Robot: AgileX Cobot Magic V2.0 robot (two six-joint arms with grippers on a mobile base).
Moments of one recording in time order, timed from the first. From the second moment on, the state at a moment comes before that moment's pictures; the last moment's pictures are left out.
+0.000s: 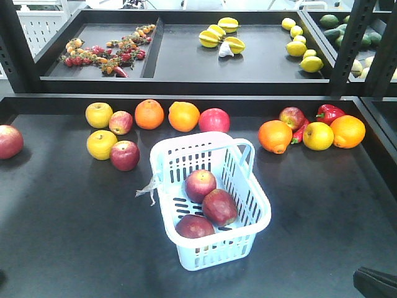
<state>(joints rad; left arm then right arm) -0.25 0.10 0.02 -0.04 0.19 -0.08 0.28 0.32 -0.33 0.37 0.62 -0.42</state>
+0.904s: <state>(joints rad) 0.08 -0.01 0.02 -0.03 0.08 -0.05 0.28 0.32 -0.33 0.37 0.62 -0.42</state>
